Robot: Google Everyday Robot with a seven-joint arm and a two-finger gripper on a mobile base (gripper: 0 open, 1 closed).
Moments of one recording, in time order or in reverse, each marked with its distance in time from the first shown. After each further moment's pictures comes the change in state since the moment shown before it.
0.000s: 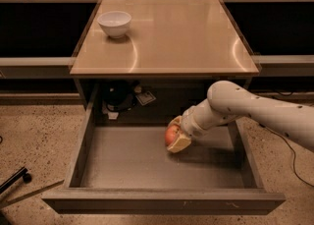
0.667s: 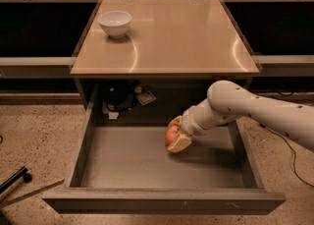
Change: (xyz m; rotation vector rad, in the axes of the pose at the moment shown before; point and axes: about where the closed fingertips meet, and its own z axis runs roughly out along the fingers) arm -0.002 0.000 -0.002 0.000 0.000 0.000
